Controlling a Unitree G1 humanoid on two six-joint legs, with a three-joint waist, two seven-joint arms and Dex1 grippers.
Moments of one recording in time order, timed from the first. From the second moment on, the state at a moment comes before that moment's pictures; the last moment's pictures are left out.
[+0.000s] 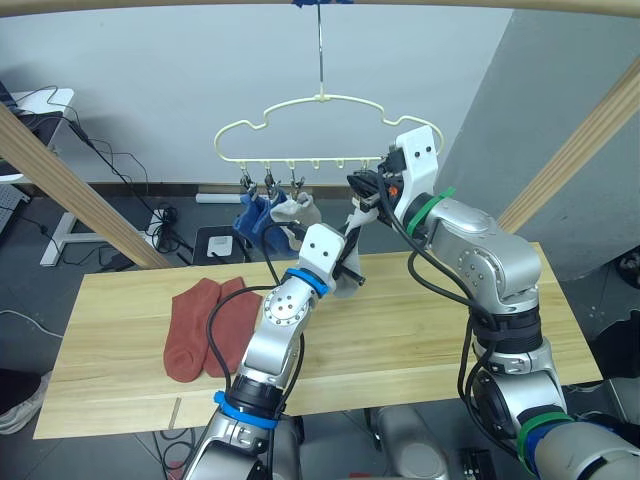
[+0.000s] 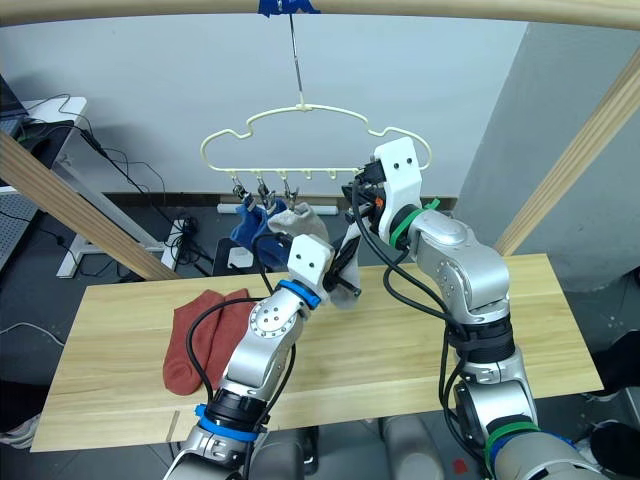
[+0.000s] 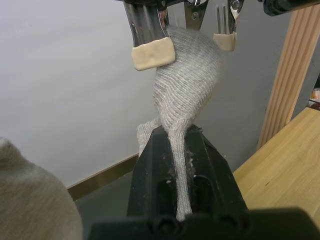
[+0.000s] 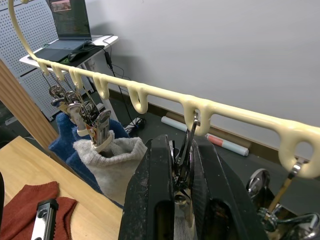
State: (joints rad) left arm -0.37 0.03 -0.18 0.04 -0.03 0.06 -0.30; right arm -0.77 -0.15 0.03 -0.18 0.33 0.88 0.33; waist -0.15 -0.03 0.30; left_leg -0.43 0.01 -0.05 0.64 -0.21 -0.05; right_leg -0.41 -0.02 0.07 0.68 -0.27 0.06
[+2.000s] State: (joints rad) left arm -0.48 0.41 -0.09 -0.25 -0.35 0.34 -0.76; right arm -0.62 -0.32 0.04 -0.30 0.26 0.80 0.27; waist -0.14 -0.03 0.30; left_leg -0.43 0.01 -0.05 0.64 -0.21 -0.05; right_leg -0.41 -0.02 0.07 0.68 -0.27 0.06
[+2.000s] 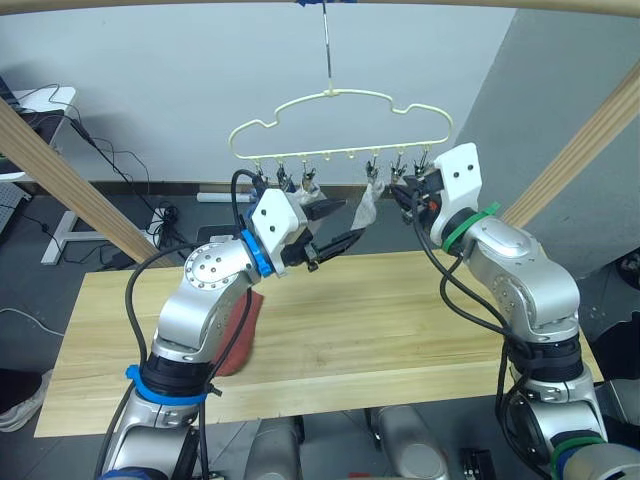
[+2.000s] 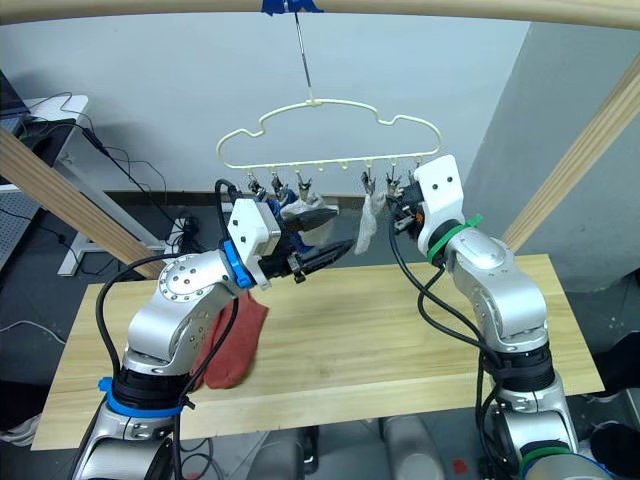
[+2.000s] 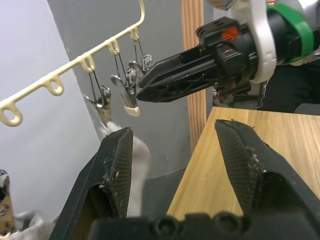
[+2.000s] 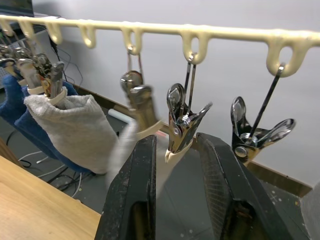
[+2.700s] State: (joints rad) left arm -0.48 0.42 -0.09 -0.24 -0.35 0.34 -0.76; right arm -0.66 -0.29 0.04 -0.21 0.23 0.75 0.27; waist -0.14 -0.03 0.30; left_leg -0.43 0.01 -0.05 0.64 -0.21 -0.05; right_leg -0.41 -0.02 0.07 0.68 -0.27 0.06
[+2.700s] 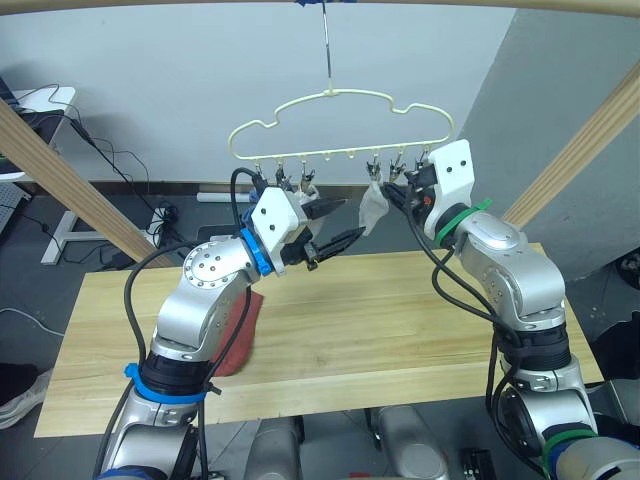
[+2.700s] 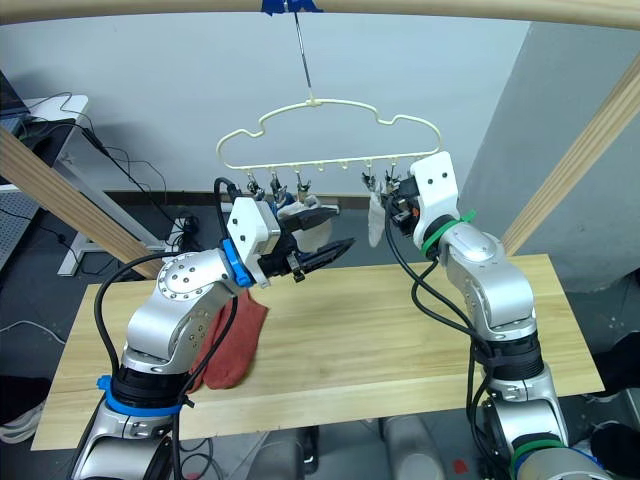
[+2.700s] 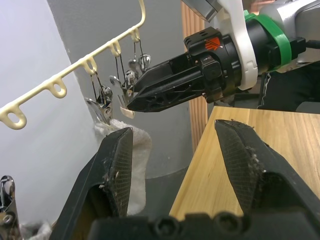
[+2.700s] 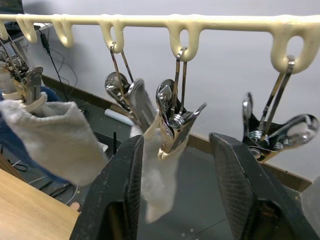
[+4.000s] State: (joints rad) left arm -0.46 0.43 -0.10 -0.24 -0.31 0.32 -0.78; right arm -0.73 -0.26 0.07 -0.07 0.14 0.62 0.37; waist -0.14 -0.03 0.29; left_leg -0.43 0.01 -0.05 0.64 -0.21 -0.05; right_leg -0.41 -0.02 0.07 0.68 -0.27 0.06
